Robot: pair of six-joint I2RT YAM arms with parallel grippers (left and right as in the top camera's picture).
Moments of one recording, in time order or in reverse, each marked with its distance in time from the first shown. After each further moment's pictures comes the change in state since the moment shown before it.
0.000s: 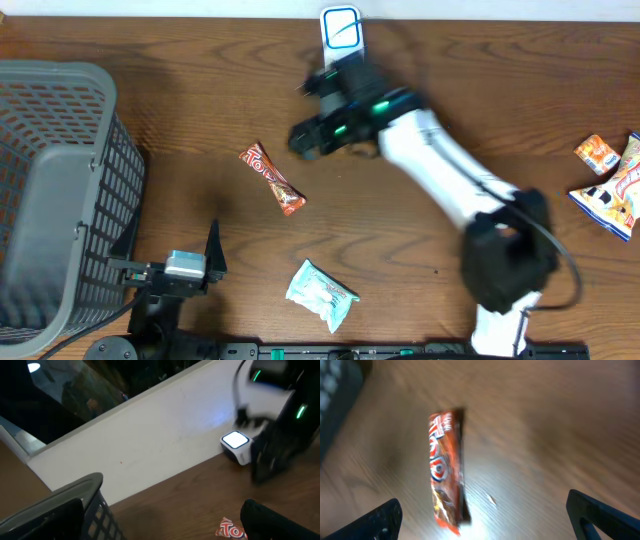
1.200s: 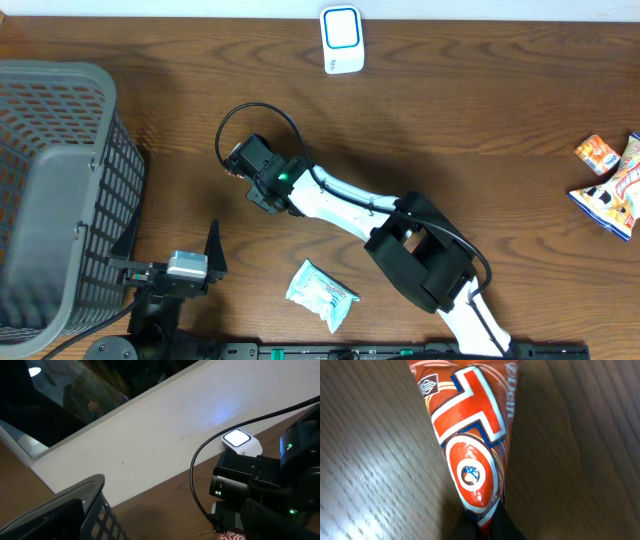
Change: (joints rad) left arm 0.000 0.000 0.000 0.000 0.000 0.025; right arm 0.328 0.244 0.002 0.143 0.452 -0.167
